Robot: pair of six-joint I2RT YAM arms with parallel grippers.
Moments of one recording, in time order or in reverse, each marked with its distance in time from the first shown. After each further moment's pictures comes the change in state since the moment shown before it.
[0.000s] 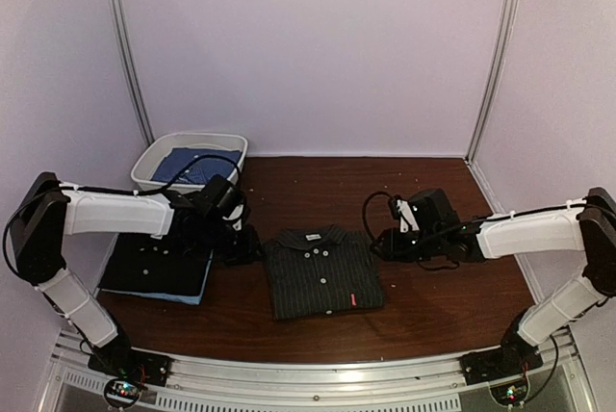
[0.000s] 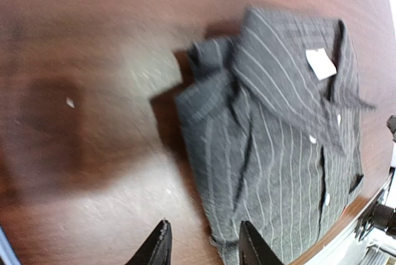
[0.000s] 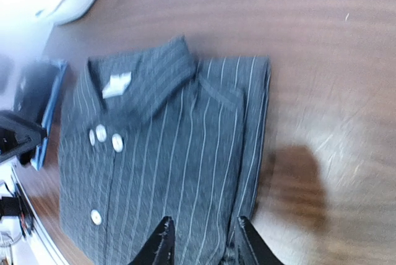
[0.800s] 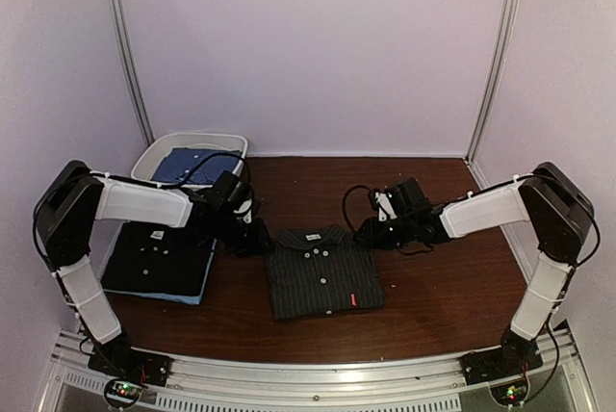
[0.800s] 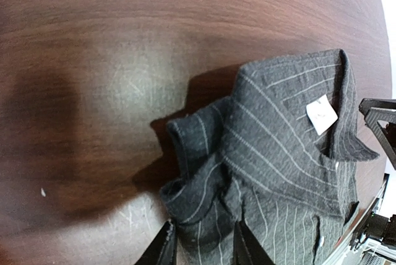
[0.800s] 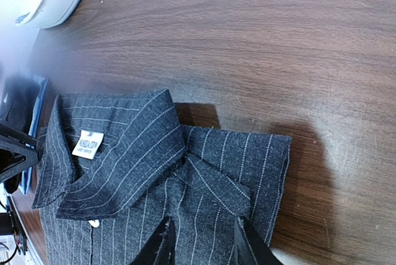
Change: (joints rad) left arm 0.070 0.162 0.079 0.128 0.063 0.060; right arm -0.072 0.329 0.241 0.062 -0.079 -0.068
